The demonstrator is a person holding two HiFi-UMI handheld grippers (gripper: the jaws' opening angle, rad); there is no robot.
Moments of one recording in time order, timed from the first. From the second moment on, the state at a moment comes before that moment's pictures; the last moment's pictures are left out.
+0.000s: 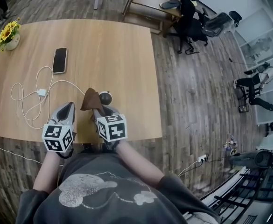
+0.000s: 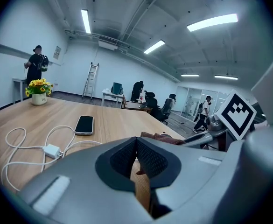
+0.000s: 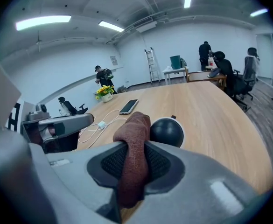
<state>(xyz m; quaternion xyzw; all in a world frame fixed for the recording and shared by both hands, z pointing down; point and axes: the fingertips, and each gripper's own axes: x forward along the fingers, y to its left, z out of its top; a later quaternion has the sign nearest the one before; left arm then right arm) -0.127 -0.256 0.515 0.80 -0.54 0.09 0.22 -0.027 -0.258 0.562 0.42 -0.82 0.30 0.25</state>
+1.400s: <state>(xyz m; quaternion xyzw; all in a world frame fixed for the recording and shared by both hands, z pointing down) -0.097 -0.274 0.518 0.81 -0.53 0.08 0.25 0.001 -0.269 0.503 0.34 -0.90 0.14 0.24</state>
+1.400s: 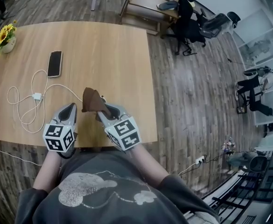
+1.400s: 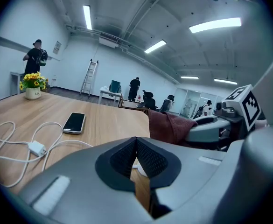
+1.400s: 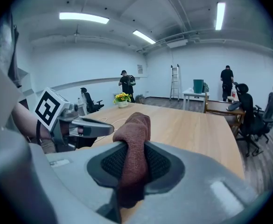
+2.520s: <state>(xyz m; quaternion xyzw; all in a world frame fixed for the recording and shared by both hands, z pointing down) -0.081 -0.266 0.528 0.79 -0.55 0.10 0.25 0.026 -0.344 0.590 0.23 -0.88 0.10 0.41</state>
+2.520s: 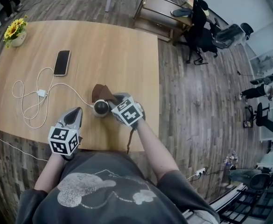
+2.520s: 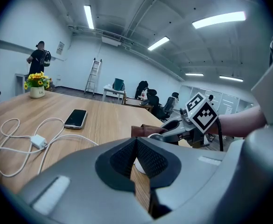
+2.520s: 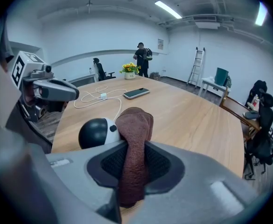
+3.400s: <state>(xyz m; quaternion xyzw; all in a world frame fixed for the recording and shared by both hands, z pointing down) -0.077 -0.264 0.524 0.80 -0.54 0.09 0.25 0.083 -0.300 0.552 0.37 -0.86 0.23 0.27</state>
